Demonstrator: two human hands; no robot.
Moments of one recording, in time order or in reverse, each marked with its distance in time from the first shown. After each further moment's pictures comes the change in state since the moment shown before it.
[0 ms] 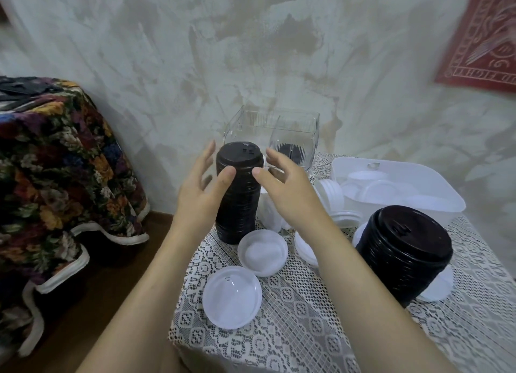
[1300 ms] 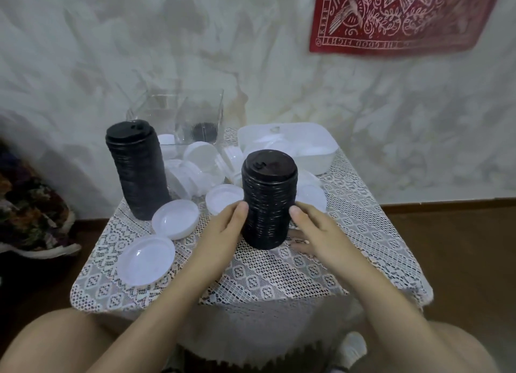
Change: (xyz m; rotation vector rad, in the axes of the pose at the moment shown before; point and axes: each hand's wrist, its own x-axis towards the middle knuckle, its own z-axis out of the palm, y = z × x) left_hand -0.140 0.023 0.134 -0.075 -0.556 -0.296; right_hand -0.194 0.076 -0.155 0.071 0.125 0.360
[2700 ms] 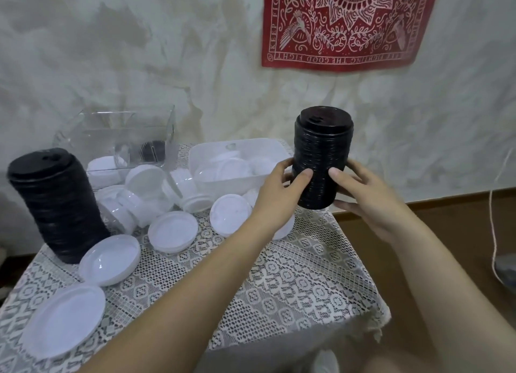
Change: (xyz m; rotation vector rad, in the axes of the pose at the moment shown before) left_hand 0.109 0.101 0.152 -0.100 -0.120 0.090; right_hand 0.038 -0.036 -0.163 0.082 0.285 -0.123
